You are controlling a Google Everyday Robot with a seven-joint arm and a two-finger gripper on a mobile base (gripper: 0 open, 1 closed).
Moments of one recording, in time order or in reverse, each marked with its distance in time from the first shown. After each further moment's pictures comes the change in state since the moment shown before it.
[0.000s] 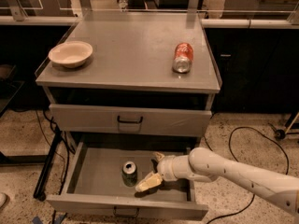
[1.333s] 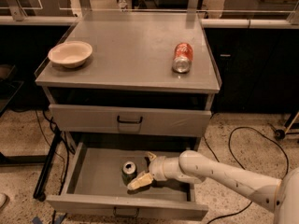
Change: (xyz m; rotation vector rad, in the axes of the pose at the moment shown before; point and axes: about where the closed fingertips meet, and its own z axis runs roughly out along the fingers) arm 0.004 -0.014 0.047 -0.001 -0.054 -0.005
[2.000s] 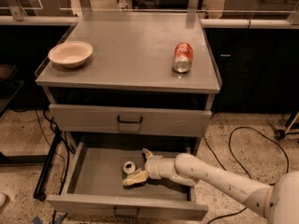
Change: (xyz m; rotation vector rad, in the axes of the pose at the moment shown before) arm -0.006 -0.021 0.029 0.061 -0.096 -0.018
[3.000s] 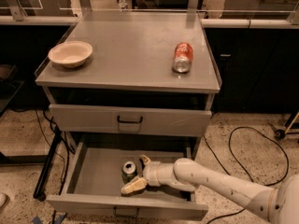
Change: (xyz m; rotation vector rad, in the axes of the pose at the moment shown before) arm 0.006 0.034 -0.004 -0.043 0.017 -0.007
